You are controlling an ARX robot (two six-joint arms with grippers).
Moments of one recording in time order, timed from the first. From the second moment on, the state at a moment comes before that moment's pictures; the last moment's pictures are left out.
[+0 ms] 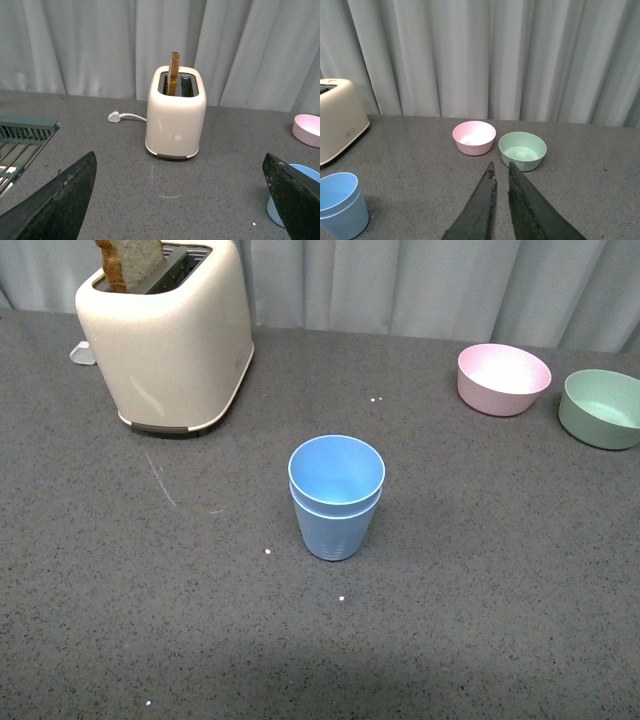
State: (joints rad) left arm 0.00 0.00 0.02 0.00 0.00 0.00; right arm 0.00 0.01 0.00 0.00 0.00 0.00
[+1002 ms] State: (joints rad) left arm 0.00 0.00 0.02 0.00 0.00 0.00; right arm 0.00 0.00 0.00 0.00 0.00 0.00
